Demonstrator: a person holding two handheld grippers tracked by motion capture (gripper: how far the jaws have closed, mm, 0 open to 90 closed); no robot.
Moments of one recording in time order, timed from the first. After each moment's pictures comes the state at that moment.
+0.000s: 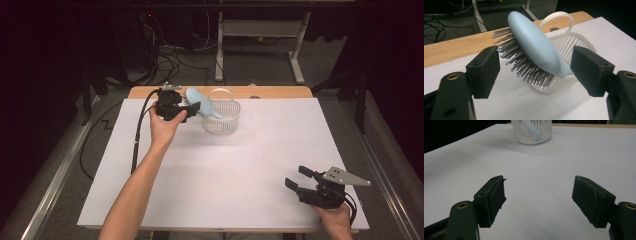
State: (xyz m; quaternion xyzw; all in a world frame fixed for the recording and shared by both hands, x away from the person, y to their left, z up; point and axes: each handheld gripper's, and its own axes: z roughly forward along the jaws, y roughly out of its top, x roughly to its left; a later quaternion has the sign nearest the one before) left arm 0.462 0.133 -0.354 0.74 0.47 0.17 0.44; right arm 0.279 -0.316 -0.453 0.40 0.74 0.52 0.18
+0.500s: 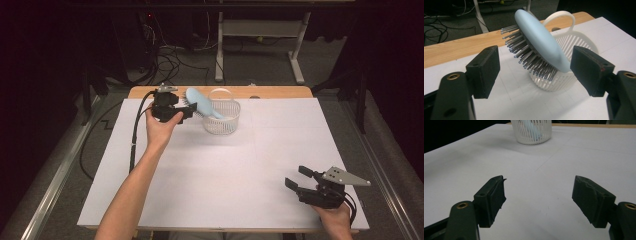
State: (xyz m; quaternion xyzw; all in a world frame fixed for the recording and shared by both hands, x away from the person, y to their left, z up) left arm 0.455 0.142 -0.354 0.74 0.47 0.18 0.44; right arm 0.279 -0.316 -0.453 0.40 0.74 0.52 0.18
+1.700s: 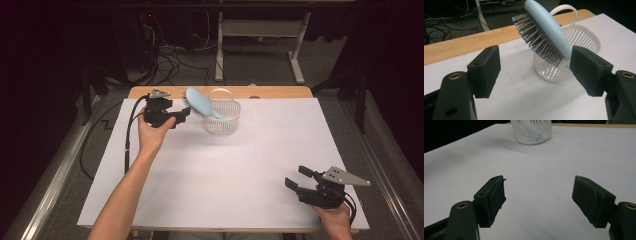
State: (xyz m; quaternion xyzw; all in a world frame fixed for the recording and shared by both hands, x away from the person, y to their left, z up) left arm 0.441 0.159 -0.357 0.75 0.46 0.19 0.44; right arm 0.279 -0.315 -0.453 0.40 0.74 0.52 0.18
